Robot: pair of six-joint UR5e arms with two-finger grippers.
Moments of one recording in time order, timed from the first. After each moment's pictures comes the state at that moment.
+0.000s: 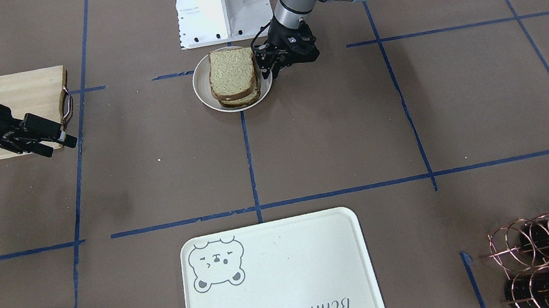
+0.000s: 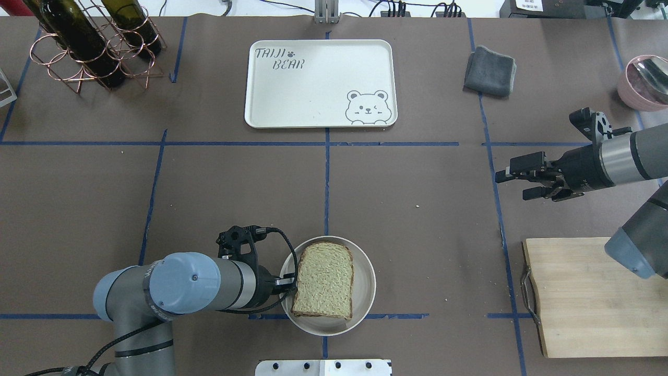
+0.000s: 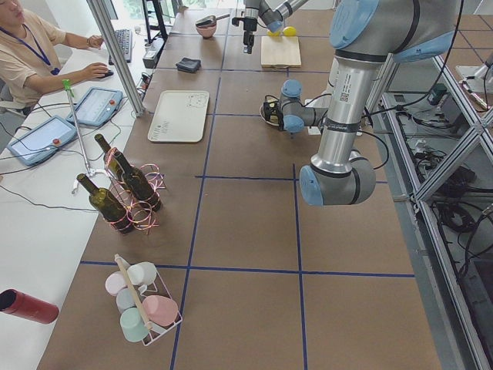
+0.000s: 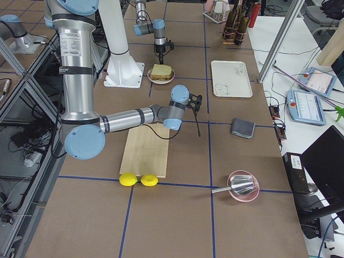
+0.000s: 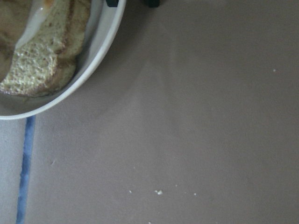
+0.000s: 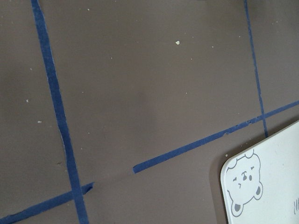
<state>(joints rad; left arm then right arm) -0.24 -1.96 -1.79 -2.08 -1.70 -1.59 0.88 -1.55 1.68 -0.45 2.32 1.53</state>
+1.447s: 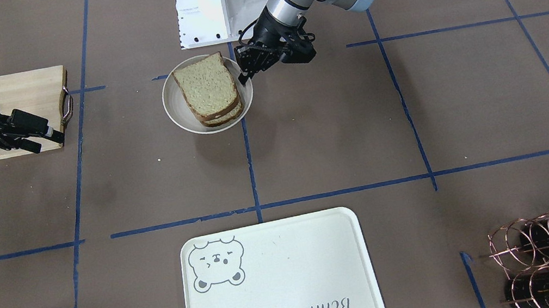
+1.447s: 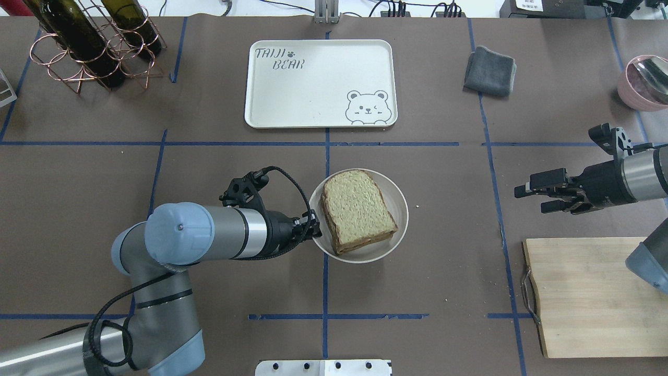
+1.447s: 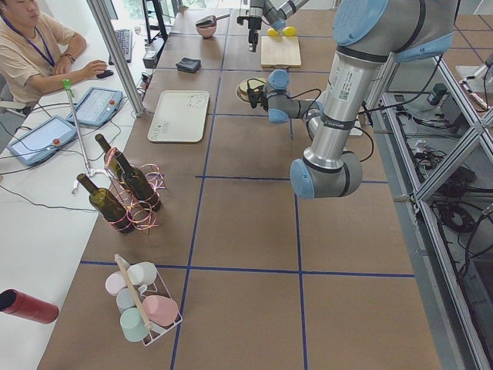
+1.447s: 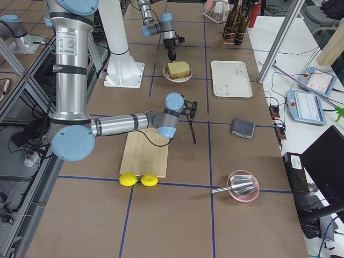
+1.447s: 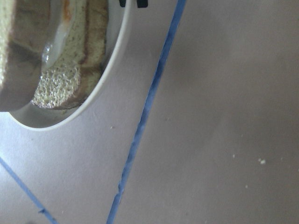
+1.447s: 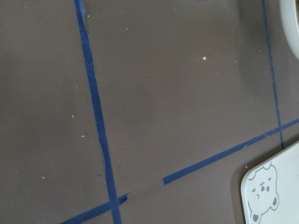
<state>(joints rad) -0.40 -2.09 -1.68 -2.31 -1.71 -1.86 0.89 -1.64 1.67 -0.36 2.33 1.50</state>
